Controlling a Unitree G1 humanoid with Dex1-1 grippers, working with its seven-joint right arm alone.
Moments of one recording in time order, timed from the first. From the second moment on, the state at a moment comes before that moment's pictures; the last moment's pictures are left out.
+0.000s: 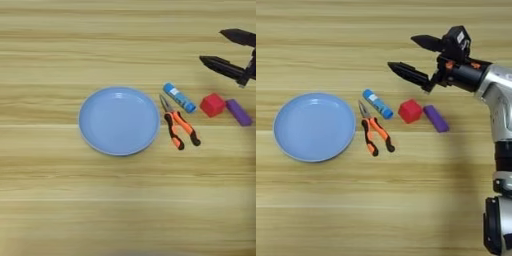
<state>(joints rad) -0.54 -0.63 -0.21 0.31 0.35 0.27 1.12</state>
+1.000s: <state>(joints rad) -0.60 -0.61 -0.10 0.78 0.11 0.02 0.98</state>
